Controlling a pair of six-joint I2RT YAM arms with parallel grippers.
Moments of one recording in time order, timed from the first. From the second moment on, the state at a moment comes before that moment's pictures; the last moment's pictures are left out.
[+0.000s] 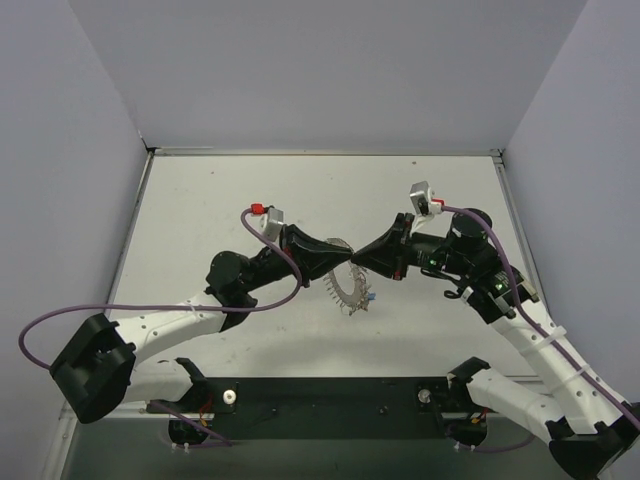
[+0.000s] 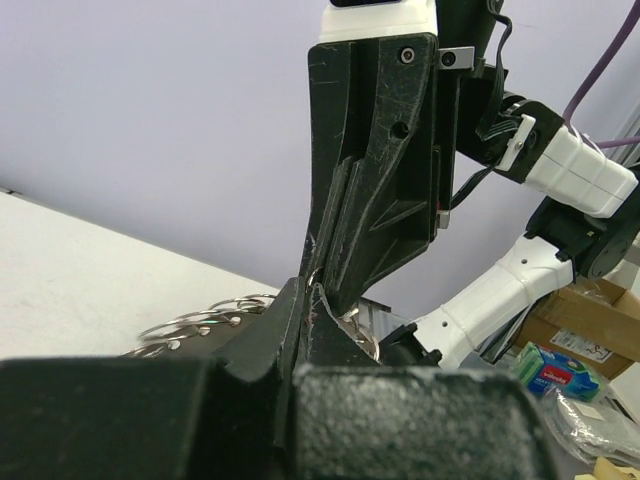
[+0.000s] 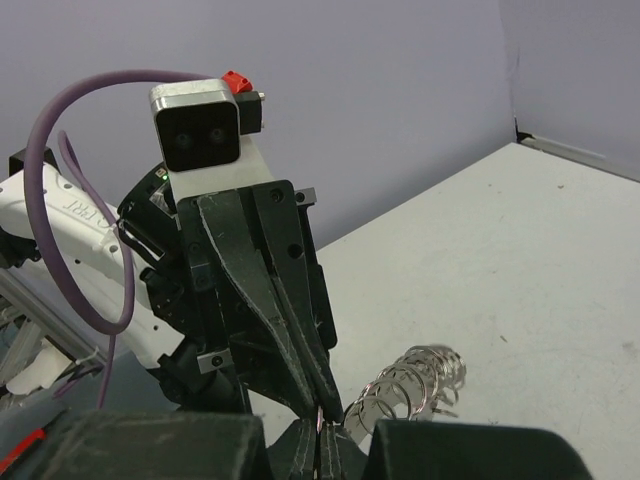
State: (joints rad) left arm -0.82 1.23 0.62 1.12 0.48 -0.64; right arm 0.54 0.89 0.96 -0.22 -0.69 0.27
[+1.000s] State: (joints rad) left arm -0.67 1.15 1.13 0.01 0.89 -0.19; right arm 0.54 1.05 1.14 -0.50 -0.90 0.02
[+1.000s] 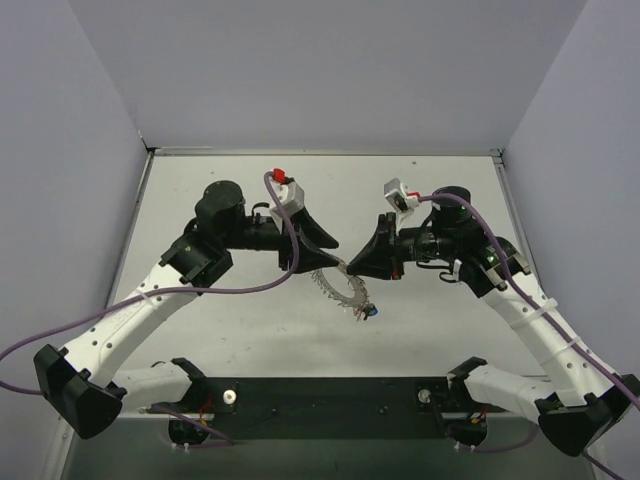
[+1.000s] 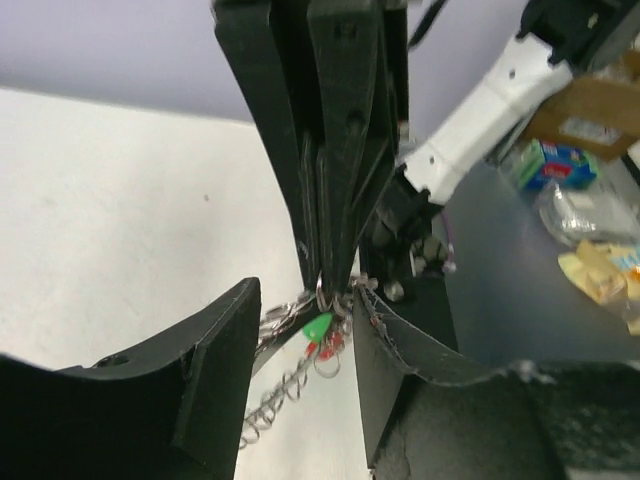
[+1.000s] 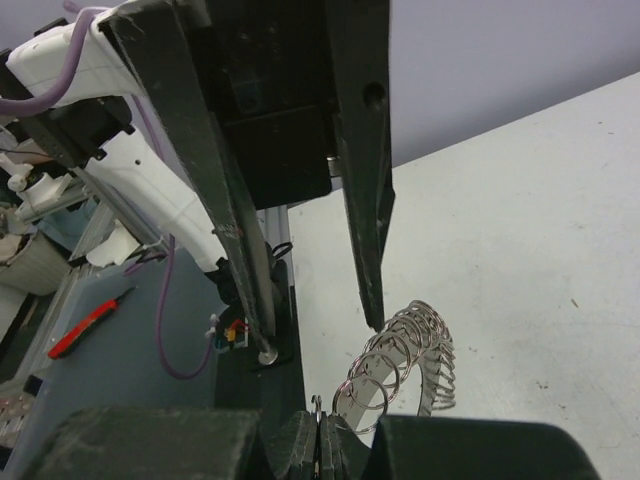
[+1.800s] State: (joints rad) left arm -0.69 1.24 1.27 -0.46 0.96 0.09; right arm 0.57 1.12 1.18 -0.60 -0.95 -0.06
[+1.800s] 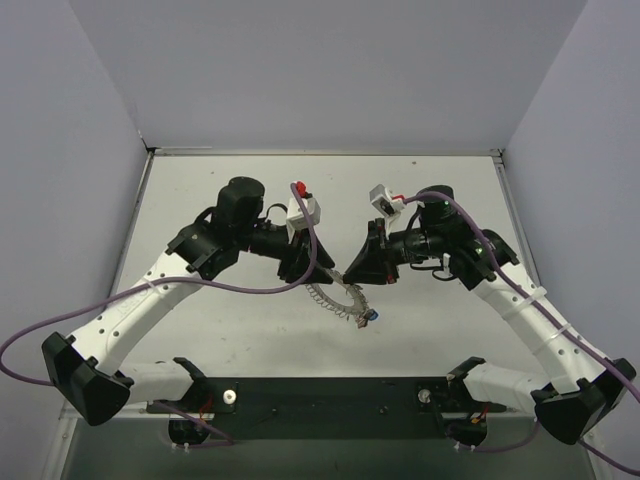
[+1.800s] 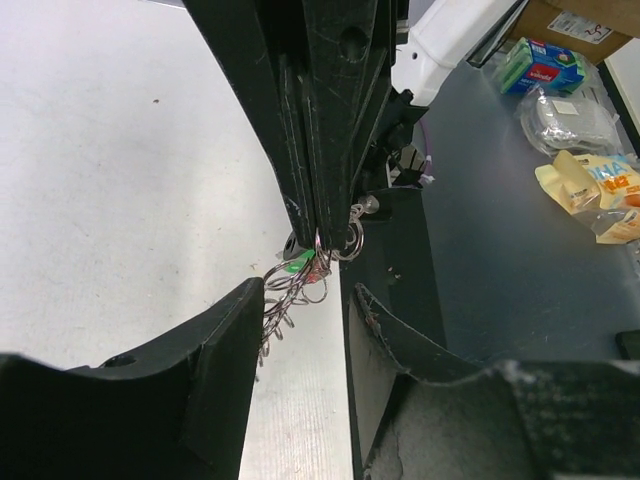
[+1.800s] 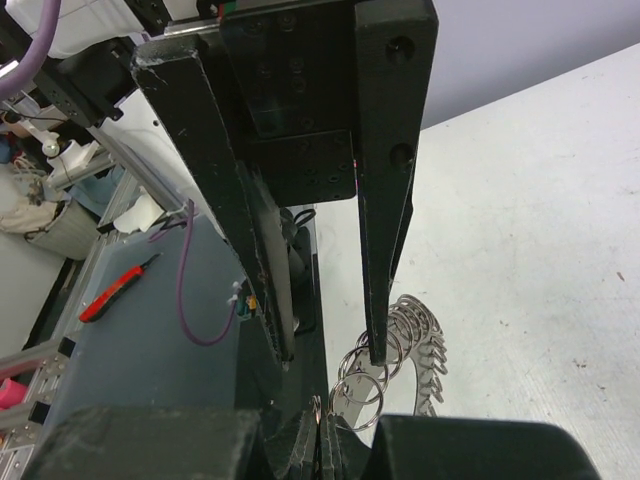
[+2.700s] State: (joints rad) left arm -0.82 1.28 1.32 -0.49 0.77 0.17; right arm 0.57 1.13 1.18 -0.60 -0.92 -0.06
